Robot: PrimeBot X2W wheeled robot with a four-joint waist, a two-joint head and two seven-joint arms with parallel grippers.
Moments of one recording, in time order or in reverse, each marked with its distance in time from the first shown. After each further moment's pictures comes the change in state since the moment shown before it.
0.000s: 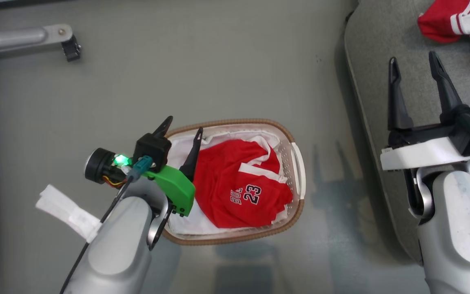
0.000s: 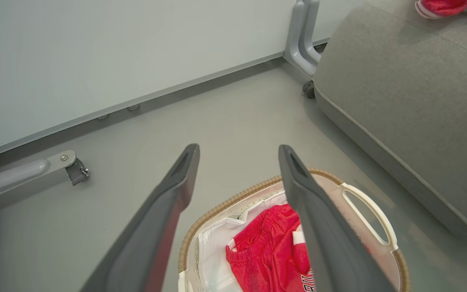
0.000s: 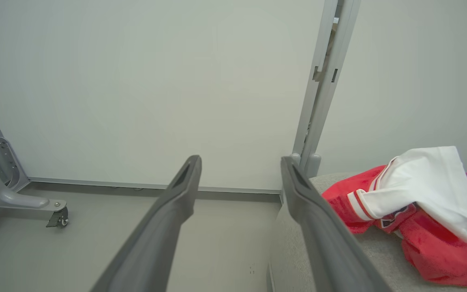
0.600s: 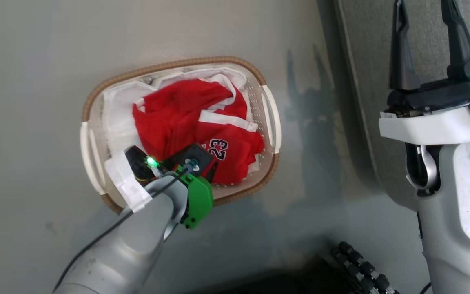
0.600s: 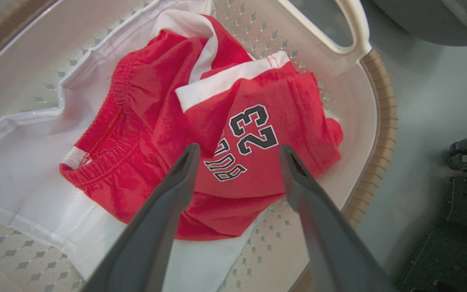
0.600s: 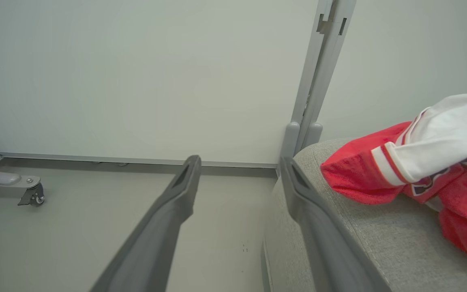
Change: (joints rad) left arm -0.232 -0.026 -0.409 0.435 -0.046 -0.003 0.051; right arm -0.118 0.000 0.060 -0.138 0.063 0.000 0.000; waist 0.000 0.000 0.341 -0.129
